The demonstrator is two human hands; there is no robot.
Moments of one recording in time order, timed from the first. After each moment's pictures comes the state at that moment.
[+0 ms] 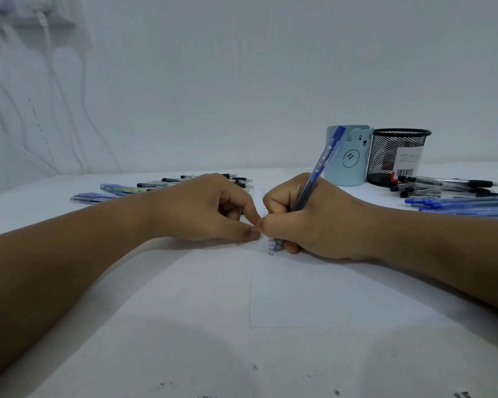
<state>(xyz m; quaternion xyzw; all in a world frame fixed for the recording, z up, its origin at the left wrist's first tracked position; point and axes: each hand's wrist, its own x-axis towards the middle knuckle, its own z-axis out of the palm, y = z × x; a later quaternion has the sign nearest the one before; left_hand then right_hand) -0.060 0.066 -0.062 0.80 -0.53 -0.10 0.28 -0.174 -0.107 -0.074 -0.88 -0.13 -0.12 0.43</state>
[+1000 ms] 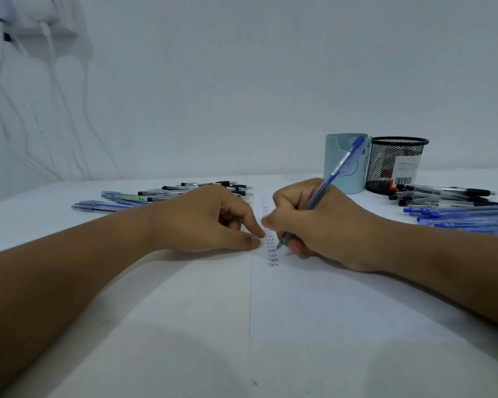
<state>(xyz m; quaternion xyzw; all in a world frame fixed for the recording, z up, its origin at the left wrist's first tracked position) -0.062 0.067 -0.064 0.80 -0.52 -0.09 0.29 -0.172 -0.110 -0.076 -0.82 -0.10 -0.14 0.54</state>
